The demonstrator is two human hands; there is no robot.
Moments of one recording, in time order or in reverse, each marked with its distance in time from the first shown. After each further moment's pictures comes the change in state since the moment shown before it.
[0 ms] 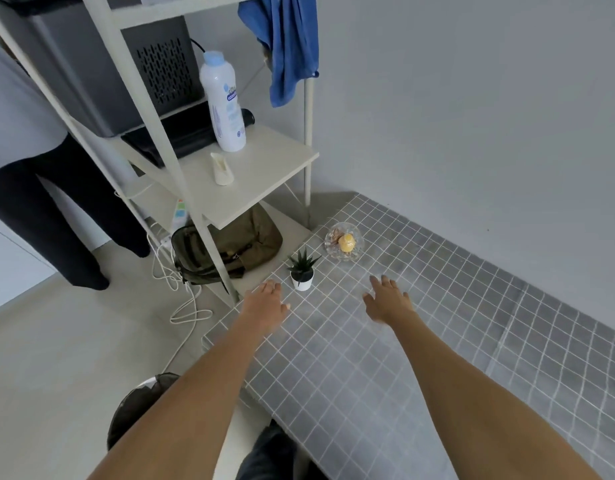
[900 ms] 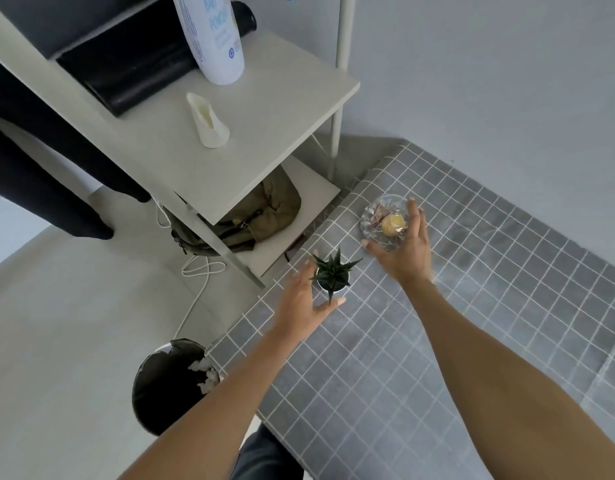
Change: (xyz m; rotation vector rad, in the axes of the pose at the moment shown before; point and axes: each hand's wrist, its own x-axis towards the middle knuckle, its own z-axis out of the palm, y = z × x) left_hand 0.100 -0.003 0.061 -0.729 0.366 0.134; right_hand 0.157 -0.034 0.031 0.499 0.408 -0.054
